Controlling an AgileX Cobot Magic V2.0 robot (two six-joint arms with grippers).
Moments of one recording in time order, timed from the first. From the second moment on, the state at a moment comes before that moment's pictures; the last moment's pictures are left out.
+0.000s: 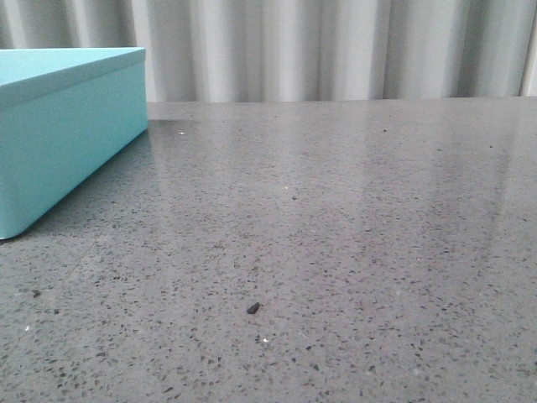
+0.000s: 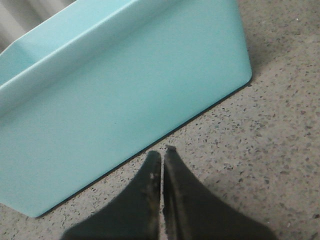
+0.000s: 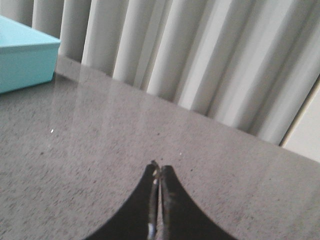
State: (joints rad) left arm -0.17 0.03 0.00 -0.23 0.29 0.67; right arm 0.23 0.01 -0.43 0.01 0.50 -0.32
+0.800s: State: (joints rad) left arm -0.17 0.03 0.00 -0.23 0.29 0.67; right arm 0.05 0.01 -0.03 0.07 0.06 -0.31
